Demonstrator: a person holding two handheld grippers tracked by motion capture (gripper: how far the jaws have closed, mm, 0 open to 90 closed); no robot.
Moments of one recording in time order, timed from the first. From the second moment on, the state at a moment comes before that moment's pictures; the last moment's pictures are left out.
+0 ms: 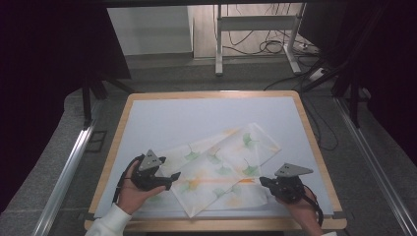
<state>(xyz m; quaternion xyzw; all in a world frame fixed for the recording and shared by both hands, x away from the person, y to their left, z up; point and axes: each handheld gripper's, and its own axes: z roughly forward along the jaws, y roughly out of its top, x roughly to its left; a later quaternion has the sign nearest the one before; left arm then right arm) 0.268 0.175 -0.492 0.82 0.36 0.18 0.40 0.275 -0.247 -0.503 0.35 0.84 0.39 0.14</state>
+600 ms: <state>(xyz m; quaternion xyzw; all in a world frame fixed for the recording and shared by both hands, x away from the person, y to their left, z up) 0.261 0.126 -0.496 0.85 0.31 0.15 0.39 0.273 -0.216 -0.514 0.32 0.86 0.37 0.11</state>
